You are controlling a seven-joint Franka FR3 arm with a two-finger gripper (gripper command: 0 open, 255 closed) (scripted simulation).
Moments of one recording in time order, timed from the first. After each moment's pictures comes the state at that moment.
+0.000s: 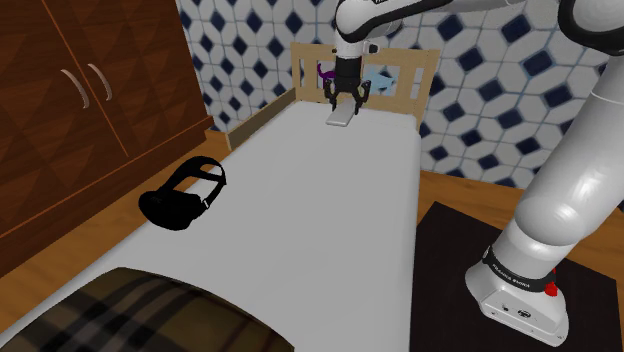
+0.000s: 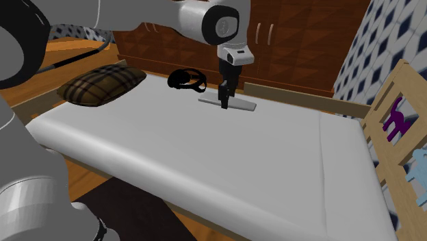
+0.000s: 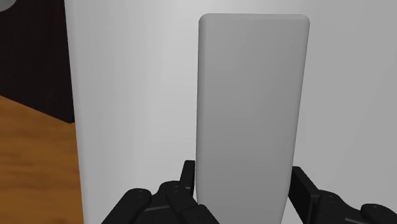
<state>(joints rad) -0.25 0.04 0.15 -1.83 0.00 1.86 1.12</state>
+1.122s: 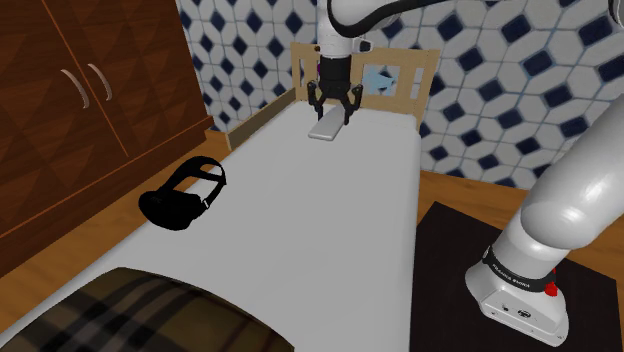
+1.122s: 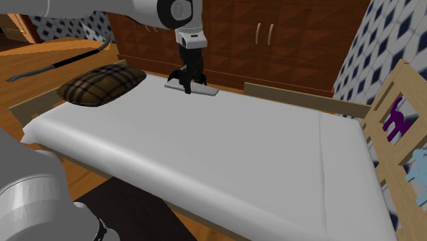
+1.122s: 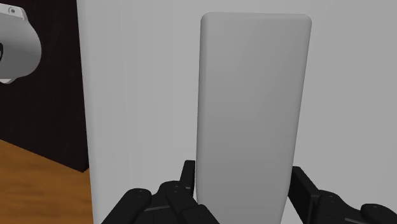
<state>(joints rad) -0.14 -0.13 0.27 -1.95 0.04 1.81 1.33</state>
